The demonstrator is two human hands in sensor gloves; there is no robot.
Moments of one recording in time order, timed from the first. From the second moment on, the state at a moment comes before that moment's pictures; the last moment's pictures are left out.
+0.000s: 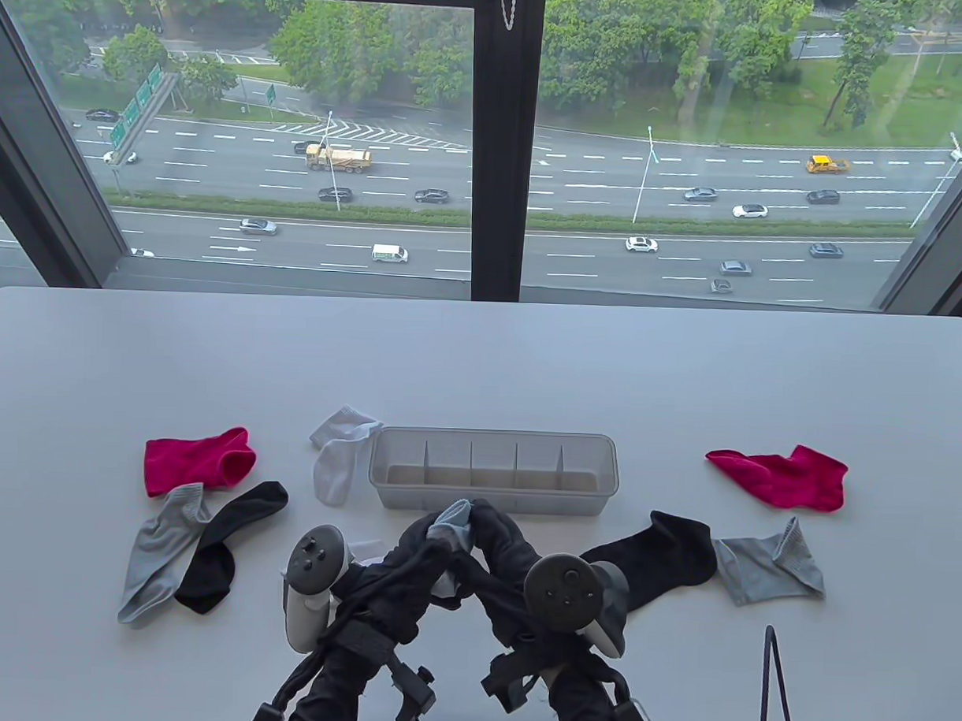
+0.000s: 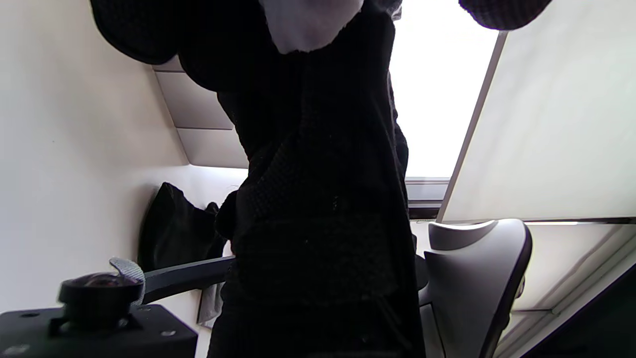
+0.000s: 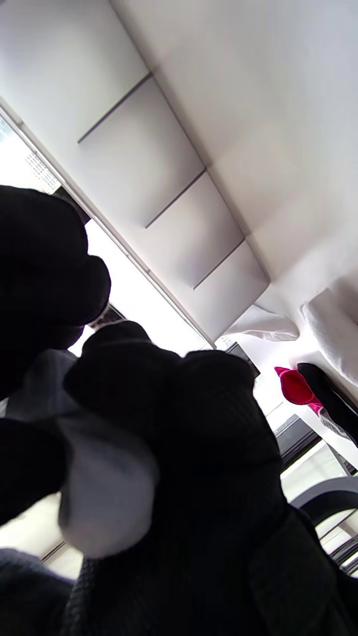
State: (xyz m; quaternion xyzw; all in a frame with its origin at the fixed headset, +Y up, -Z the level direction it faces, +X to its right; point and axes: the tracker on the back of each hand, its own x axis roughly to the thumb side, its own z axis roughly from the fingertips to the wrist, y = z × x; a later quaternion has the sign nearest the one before) left_hand -0.148 -0.731 -0.277 -0.16 -0.17 0.67 0.70; right_hand 0.051 -0.710 -0.274 0.19 -0.08 0.90 0.40
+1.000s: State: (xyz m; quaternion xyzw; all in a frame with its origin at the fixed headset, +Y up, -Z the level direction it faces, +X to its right) left_hand -0.129 -0.712 -0.262 -0.02 -0.19 0.37 0.91; right_hand 0.074 -0.727 -0.281 0.07 -0.03 0.82 0.57
